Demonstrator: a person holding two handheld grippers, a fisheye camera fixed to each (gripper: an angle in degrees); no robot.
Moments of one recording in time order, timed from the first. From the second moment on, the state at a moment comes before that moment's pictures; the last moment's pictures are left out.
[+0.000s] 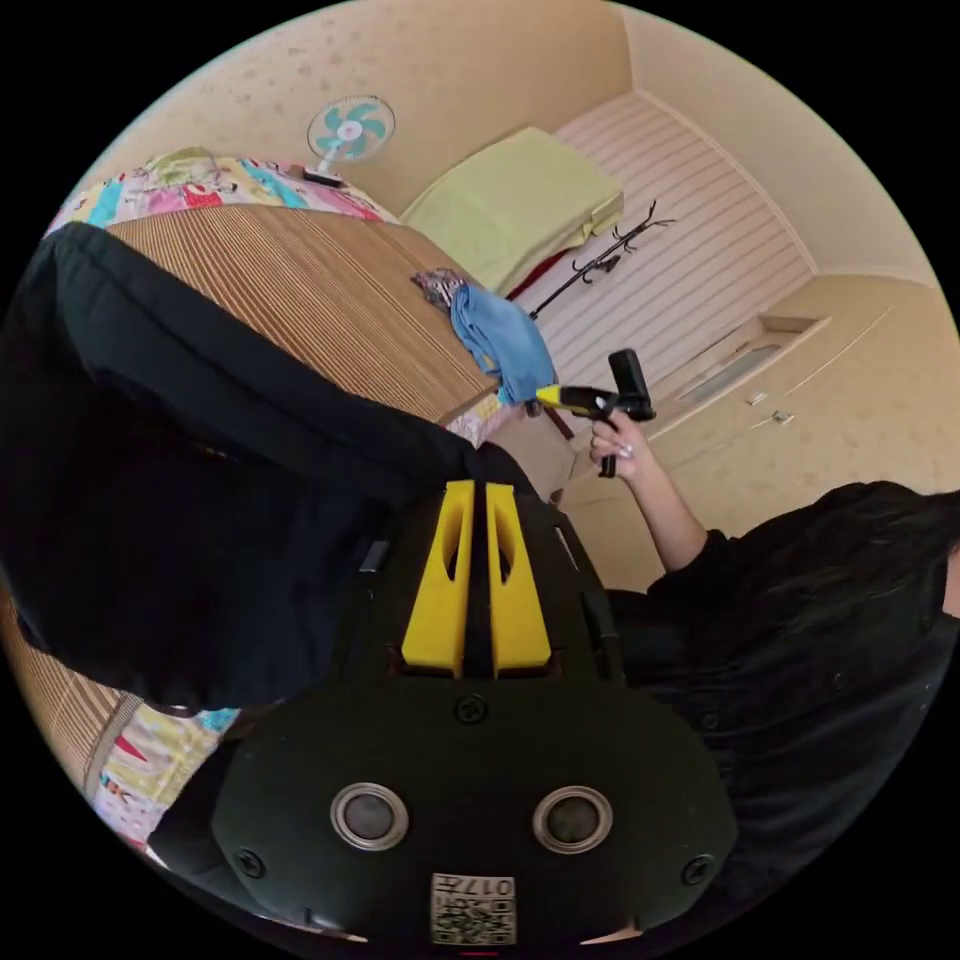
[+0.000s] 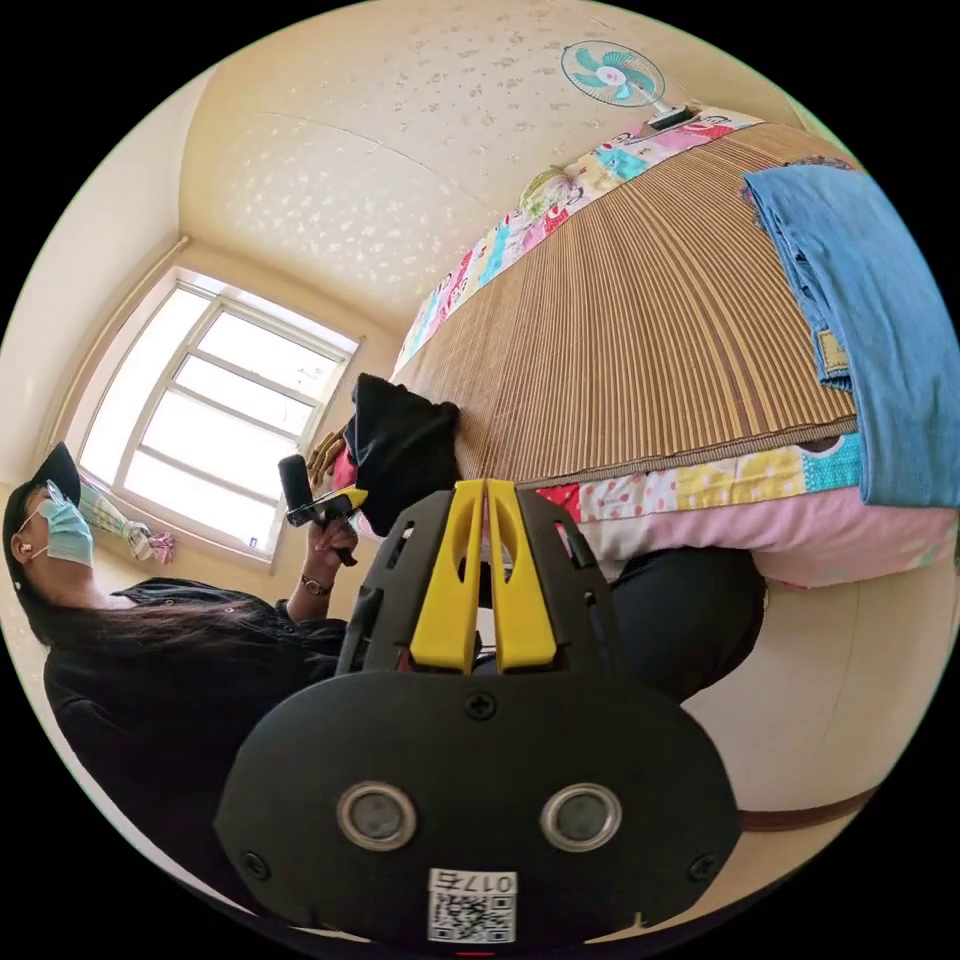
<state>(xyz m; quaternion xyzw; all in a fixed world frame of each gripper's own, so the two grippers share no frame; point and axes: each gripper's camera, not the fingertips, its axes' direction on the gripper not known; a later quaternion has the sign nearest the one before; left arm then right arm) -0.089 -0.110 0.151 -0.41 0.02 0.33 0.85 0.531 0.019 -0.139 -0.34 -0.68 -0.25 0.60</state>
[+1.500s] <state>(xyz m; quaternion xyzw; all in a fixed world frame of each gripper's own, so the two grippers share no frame) -0.207 -0.318 0.195 -0.38 -0.08 0.15 0.91 0.271 0.068 -0.151 -0.36 -0.61 -0.28 0.65</state>
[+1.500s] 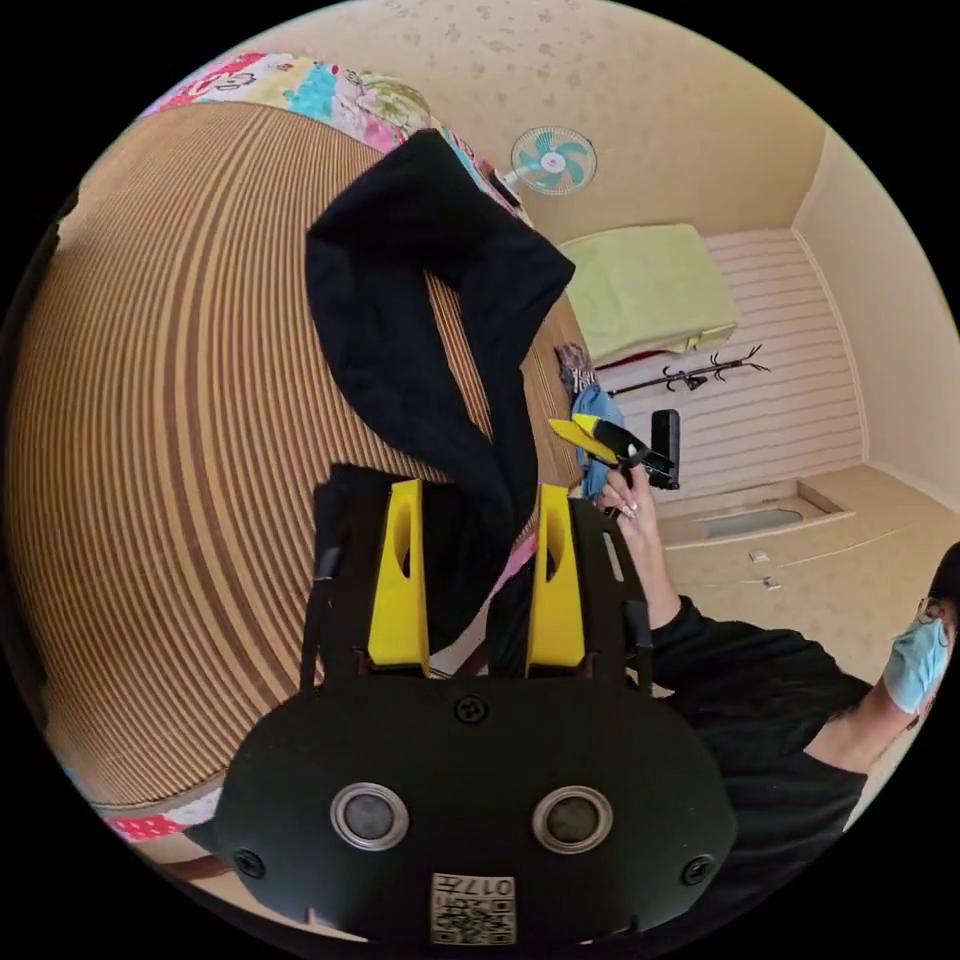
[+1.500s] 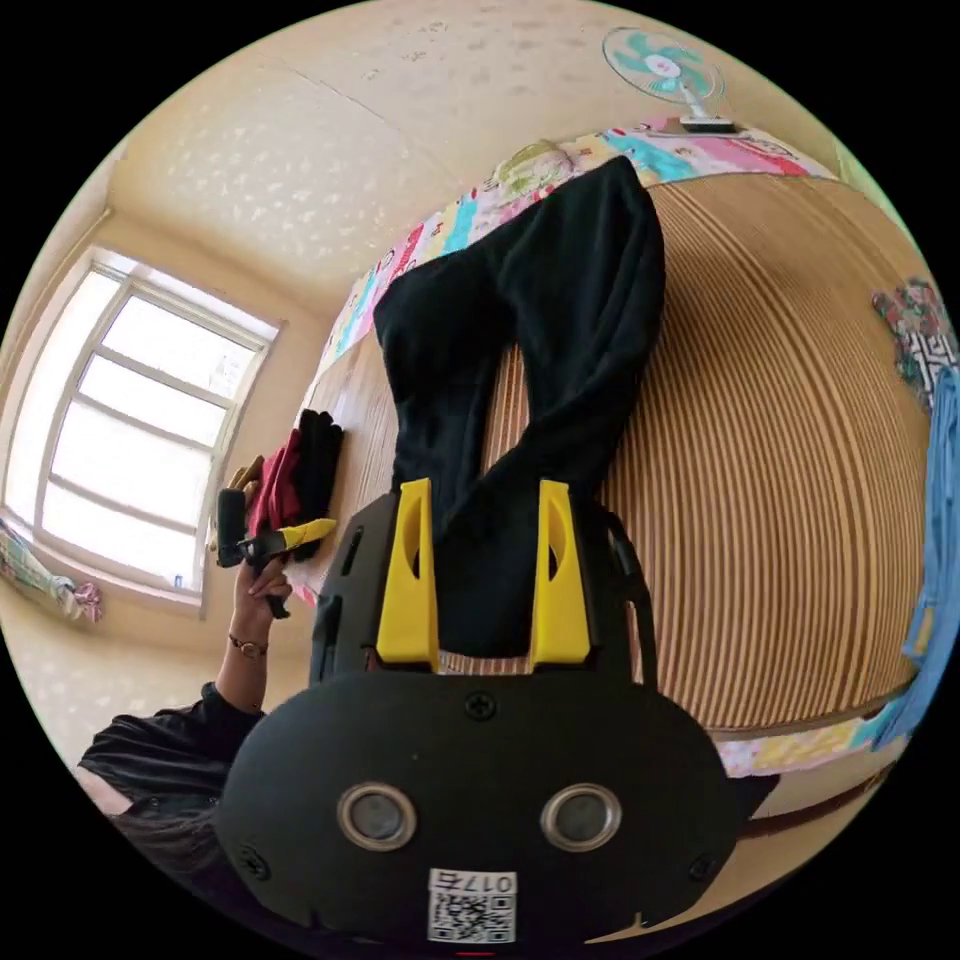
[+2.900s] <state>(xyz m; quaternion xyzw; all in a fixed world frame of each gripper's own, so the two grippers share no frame) -0.129 -0.124 0.255 -0.54 -0.01 0.16 0.83 0.440 0.194 -0.216 -0.41 -0.79 -0.41 0.21</state>
